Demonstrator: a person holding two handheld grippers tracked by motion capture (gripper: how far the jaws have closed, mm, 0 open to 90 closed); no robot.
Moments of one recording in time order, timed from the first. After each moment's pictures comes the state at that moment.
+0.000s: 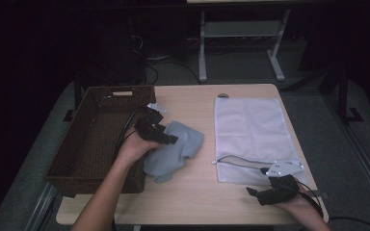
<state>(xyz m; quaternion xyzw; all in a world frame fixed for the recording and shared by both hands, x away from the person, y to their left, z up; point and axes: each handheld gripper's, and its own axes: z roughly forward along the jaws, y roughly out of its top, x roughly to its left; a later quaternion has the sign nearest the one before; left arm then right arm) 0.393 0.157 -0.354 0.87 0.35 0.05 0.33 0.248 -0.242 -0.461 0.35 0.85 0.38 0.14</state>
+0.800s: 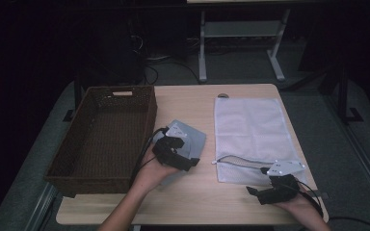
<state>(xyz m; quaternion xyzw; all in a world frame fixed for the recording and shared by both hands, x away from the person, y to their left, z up) 0.320 0.105 -0.382 0.87 0.30 0.06 0.38 0.248 -0.243 -0.459 0.35 0.84 0.38 0.14</state>
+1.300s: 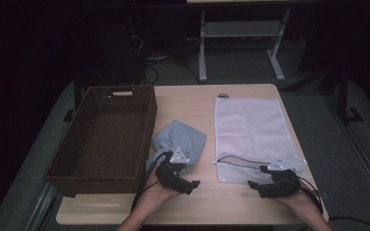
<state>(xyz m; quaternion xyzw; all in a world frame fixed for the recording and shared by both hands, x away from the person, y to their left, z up) 0.286 0.103 -0.437 0.88 0.29 0.06 0.36 0.257 -0.246 -0.453 0.37 0.83 0.38 0.13</state>
